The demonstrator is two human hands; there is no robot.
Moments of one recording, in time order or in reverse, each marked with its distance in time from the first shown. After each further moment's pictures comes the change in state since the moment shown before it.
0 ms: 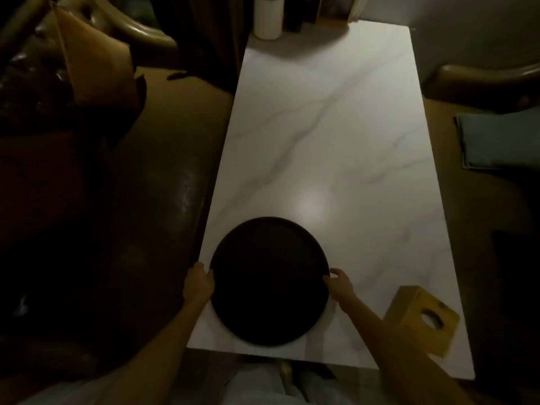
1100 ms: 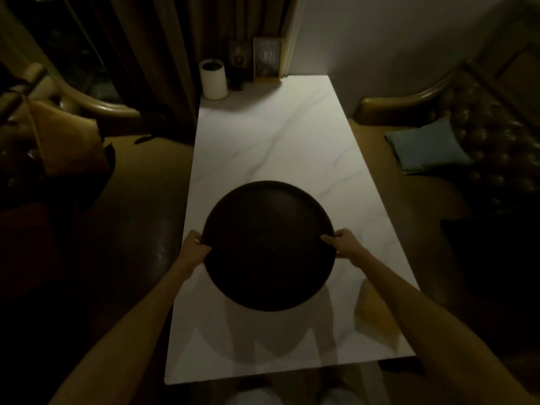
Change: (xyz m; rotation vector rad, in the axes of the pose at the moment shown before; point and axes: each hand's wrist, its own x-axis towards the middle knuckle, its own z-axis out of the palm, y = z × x) left_hand -0.059 0.161 -0.073 -0.292 -0.164 0.337; right_hand -0.041 -0.053 -0.161 0.190 0.007 -0.247
